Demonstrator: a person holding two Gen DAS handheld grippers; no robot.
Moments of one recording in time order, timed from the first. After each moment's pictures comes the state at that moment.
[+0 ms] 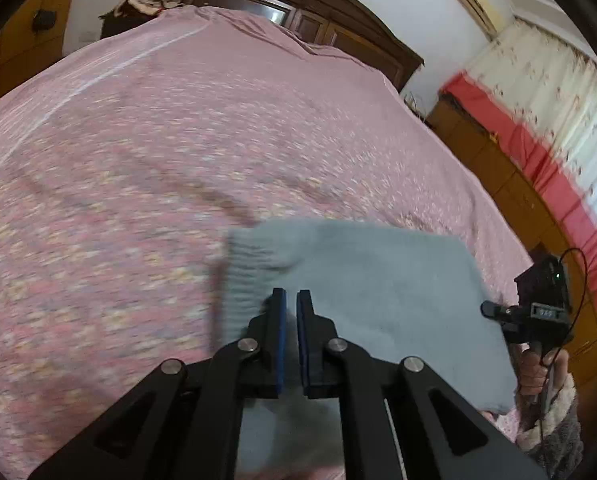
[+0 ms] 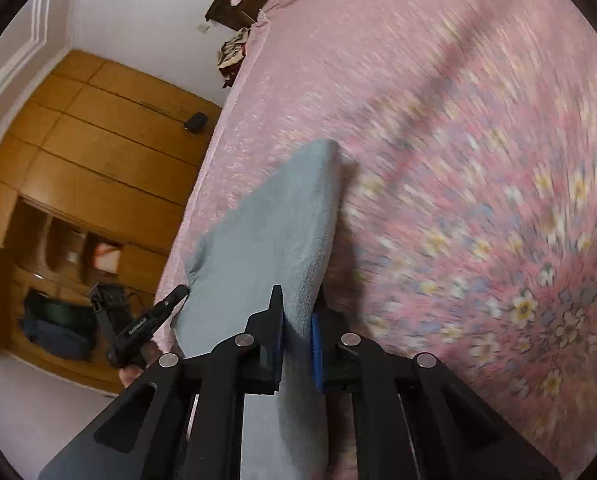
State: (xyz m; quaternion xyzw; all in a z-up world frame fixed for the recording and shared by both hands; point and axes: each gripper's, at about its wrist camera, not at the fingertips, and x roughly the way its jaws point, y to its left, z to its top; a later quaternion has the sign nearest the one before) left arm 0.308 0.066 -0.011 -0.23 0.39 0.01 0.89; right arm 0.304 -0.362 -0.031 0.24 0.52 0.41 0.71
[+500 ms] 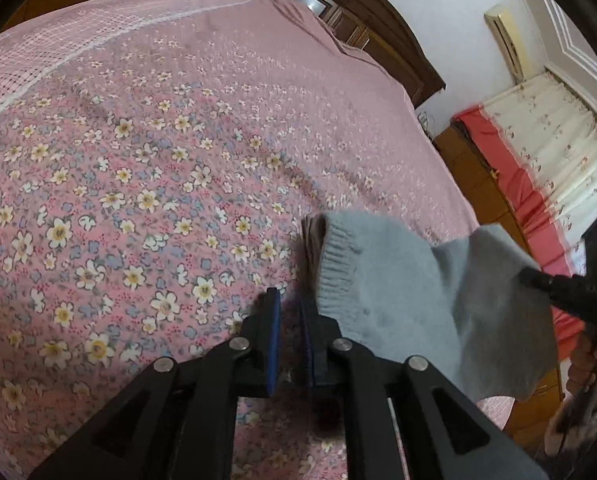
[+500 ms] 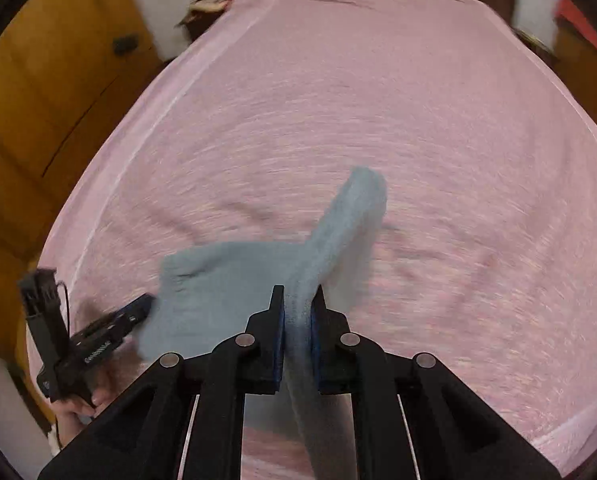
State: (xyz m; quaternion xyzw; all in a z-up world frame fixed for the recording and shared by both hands) left arm 0.283 0.120 -0.032 -0.34 0.40 0.00 0.85; right arm 0.237 -0.142 0.110 -0.09 0.52 0.27 0.81
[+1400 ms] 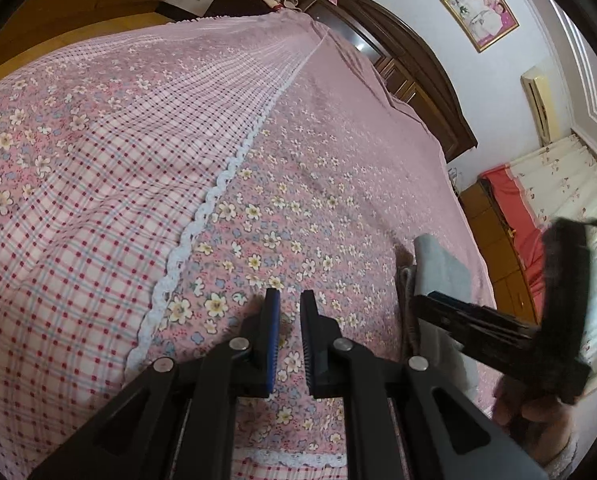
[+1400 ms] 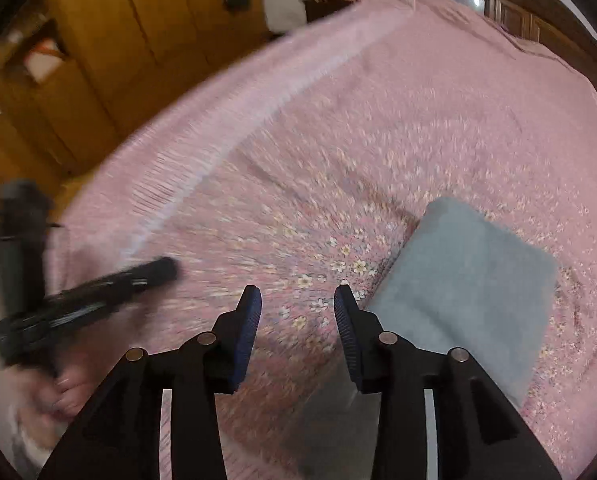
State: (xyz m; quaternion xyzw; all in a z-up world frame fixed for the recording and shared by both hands) left arm 0.145 0.238 -0.016 -0.39 0.36 0.09 0.84; right arm 0.144 -0.012 0.069 -0.15 0.45 0.40 0.78
